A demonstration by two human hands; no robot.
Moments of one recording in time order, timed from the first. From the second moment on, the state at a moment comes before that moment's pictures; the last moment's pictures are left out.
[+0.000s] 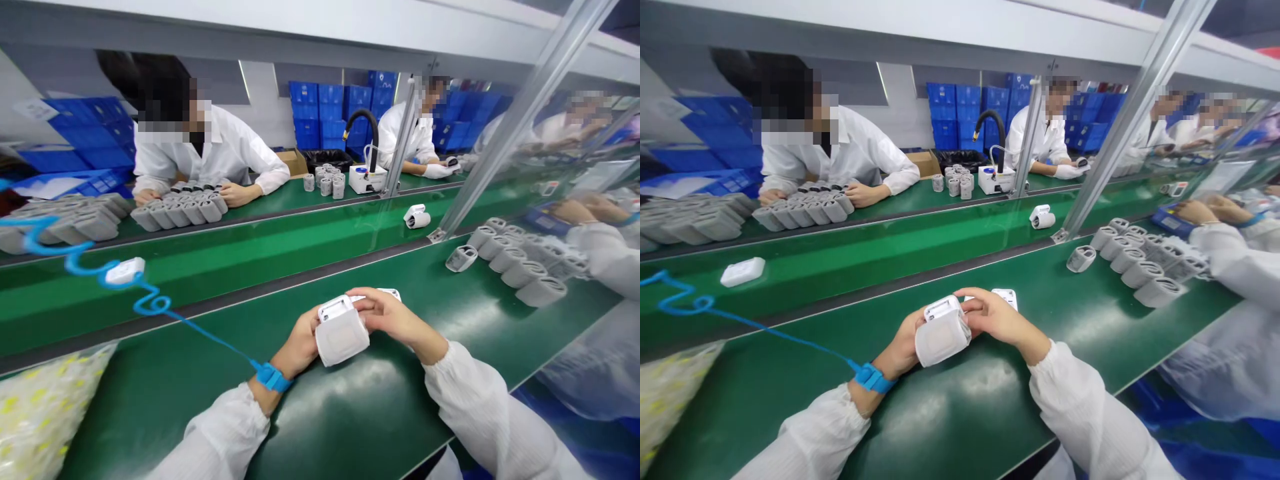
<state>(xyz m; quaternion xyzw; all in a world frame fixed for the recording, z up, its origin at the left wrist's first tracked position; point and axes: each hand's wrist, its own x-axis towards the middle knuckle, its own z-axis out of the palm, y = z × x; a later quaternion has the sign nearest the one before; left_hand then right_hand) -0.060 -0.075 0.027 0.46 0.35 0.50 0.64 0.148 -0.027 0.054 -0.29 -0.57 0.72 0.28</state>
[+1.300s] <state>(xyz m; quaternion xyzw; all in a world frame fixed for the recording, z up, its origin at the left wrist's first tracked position) -0.075 -0.105 0.018 0.71 0.44 0.40 0.39 0.146 -0.052 0.007 -0.21 -0.88 0.32 0.28</state>
